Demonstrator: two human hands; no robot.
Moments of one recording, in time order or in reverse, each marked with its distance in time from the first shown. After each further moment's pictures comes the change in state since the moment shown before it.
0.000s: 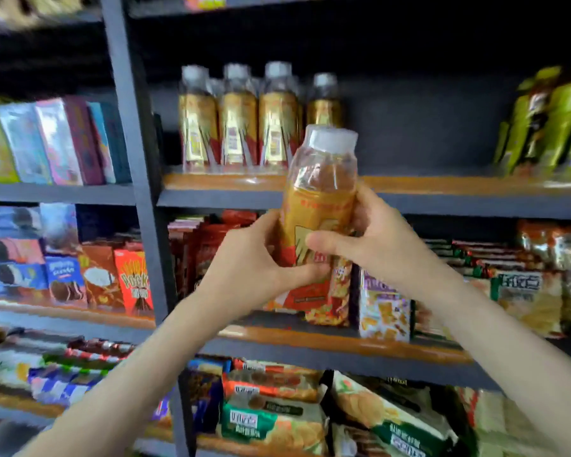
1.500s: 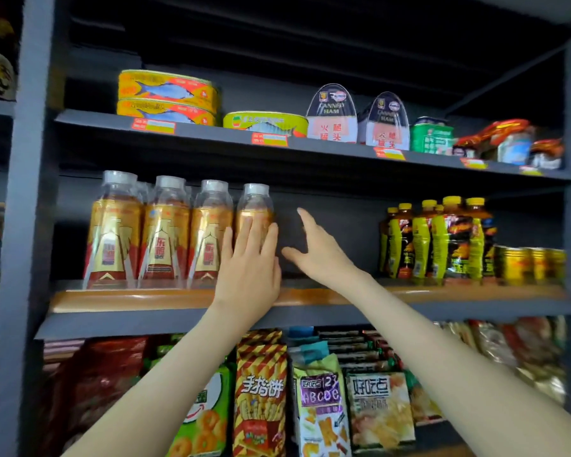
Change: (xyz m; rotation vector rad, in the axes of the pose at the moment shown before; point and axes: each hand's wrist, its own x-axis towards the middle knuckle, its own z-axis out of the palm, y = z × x) left_hand 0.173 -0.013 0.049 0.569 0.372 0.456; right_hand 0.133 0.003 -0.063 -0.767 0.287 0.220
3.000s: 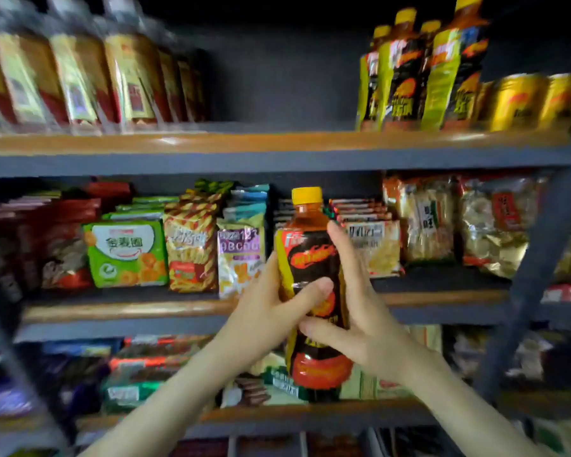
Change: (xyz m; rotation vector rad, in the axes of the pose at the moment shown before) left_hand -0.139 0.251 -0.013 -1.223 -0.579 -0.621; right_hand -0.261 0.201 -0.054 0.618 -0.276 -0.220
